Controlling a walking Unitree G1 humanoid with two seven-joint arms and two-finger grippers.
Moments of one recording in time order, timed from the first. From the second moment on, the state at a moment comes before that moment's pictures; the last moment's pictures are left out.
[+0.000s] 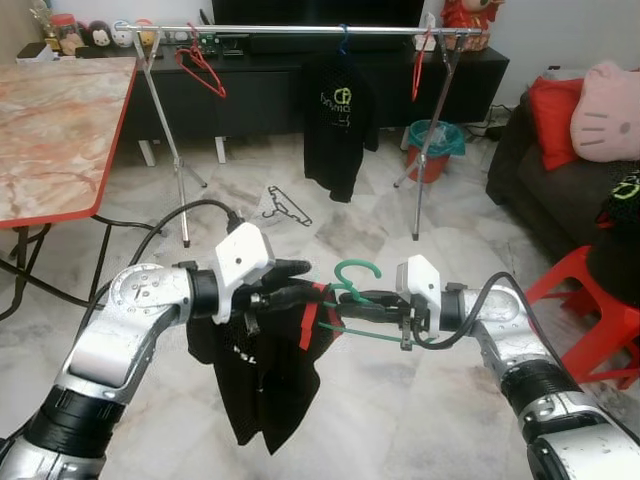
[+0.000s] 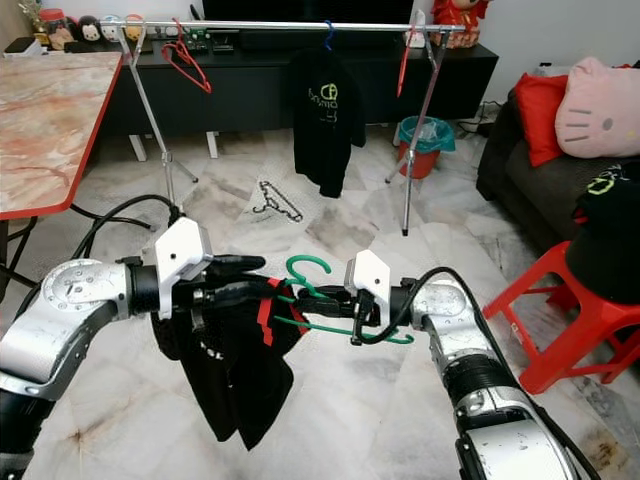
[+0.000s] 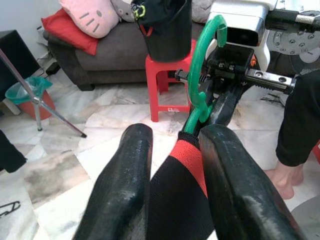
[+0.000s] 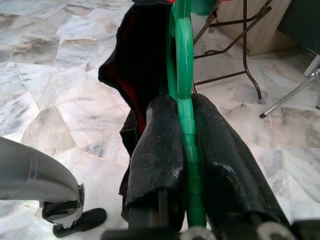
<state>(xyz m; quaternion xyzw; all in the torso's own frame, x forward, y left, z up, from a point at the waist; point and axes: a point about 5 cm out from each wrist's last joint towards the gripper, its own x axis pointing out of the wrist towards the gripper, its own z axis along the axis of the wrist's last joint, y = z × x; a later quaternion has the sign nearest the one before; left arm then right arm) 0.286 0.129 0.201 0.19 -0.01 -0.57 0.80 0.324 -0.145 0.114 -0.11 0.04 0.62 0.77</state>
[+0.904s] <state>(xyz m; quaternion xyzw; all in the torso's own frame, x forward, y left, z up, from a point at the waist) 0.285 0.120 0.183 0.21 0.02 -0.59 0.78 0.321 -0.145 0.111 -0.11 0.04 0.63 0.77</state>
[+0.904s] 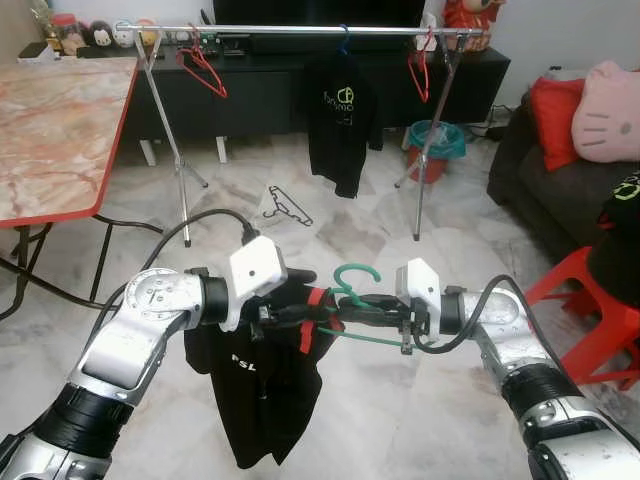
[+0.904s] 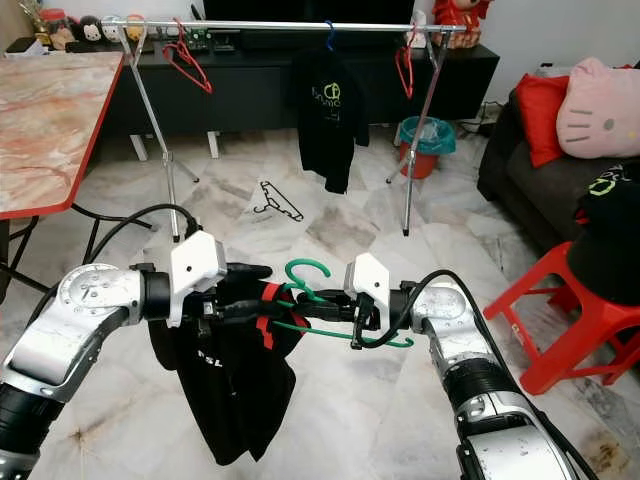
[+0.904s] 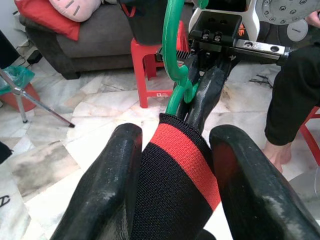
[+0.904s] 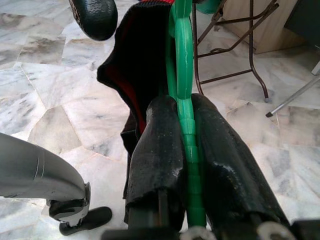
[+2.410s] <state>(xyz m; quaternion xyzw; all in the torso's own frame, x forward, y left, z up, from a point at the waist) 0.287 0.120 0.180 0.17 0.03 -0.59 0.79 0.313 -0.144 0.101 -0.12 0.06 0.64 0.76</state>
